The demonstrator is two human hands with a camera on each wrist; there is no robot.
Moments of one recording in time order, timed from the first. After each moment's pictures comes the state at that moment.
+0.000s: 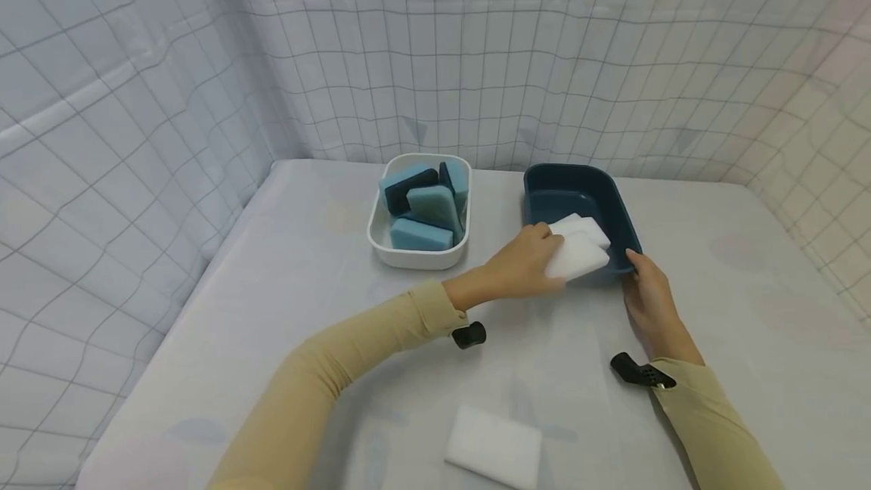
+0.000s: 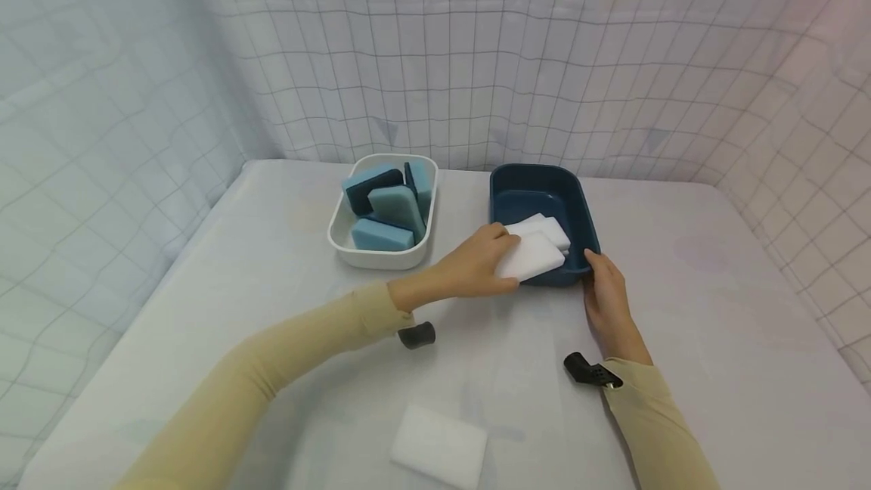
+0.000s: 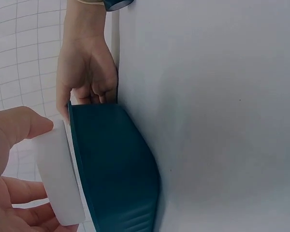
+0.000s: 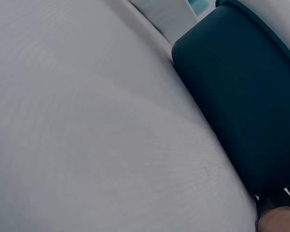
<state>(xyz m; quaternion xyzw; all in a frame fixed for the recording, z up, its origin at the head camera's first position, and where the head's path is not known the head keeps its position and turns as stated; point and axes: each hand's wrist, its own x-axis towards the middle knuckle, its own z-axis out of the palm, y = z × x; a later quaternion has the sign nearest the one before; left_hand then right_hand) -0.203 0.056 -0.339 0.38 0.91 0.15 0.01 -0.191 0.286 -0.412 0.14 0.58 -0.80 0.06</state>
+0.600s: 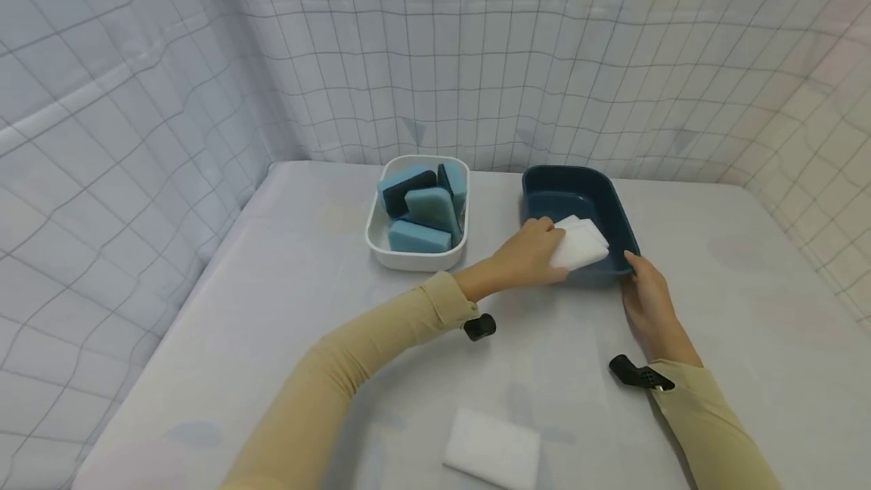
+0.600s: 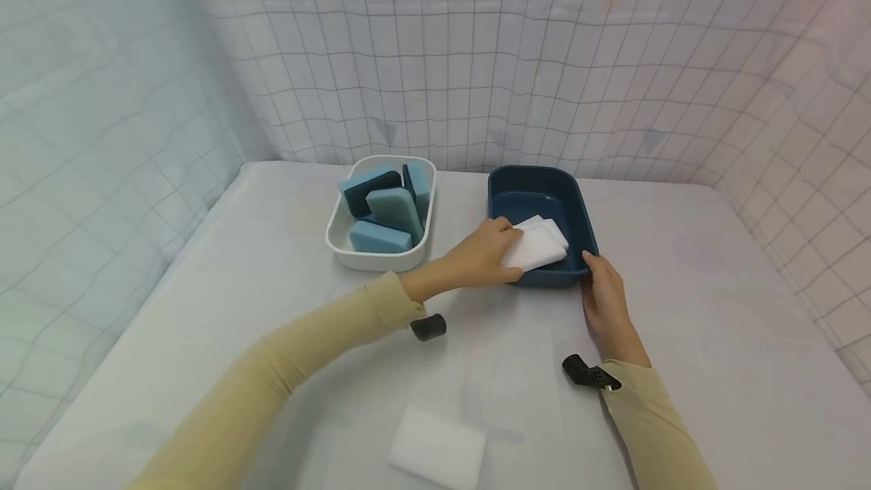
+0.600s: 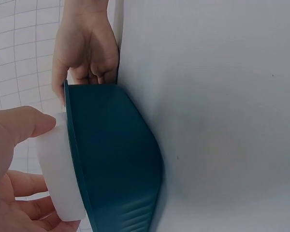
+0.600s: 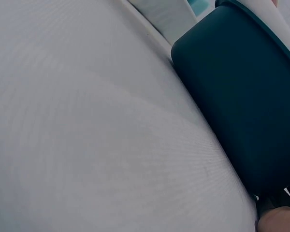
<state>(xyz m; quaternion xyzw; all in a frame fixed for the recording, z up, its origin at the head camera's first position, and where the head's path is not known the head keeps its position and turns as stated) -0.217 0.069 -0.337 0.36 0.93 0.12 0.03 -0.192 0.286 -0.413 0.14 0.57 -0.81 0.06</state>
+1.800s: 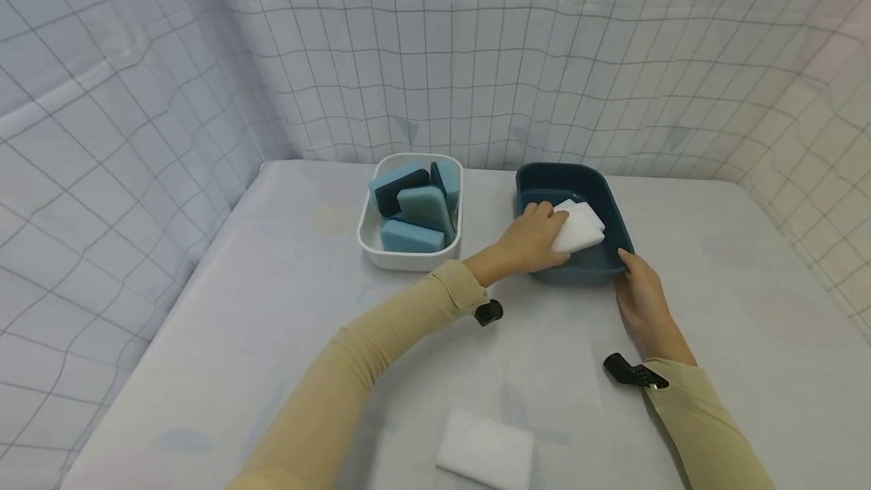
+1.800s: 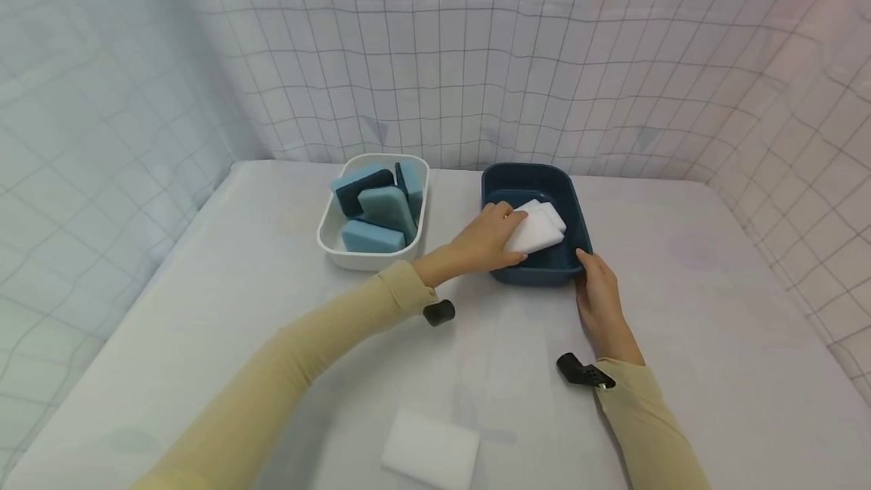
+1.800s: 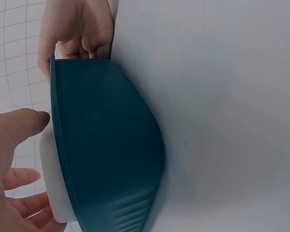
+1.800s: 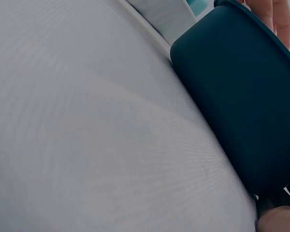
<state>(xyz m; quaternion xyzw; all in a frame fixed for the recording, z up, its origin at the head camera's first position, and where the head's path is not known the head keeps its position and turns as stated) -0.244 0.088 -0.348 0.34 0.94 0.09 0.00 -0.192 0.287 -0.415 0.12 0.58 -0.80 0.05</state>
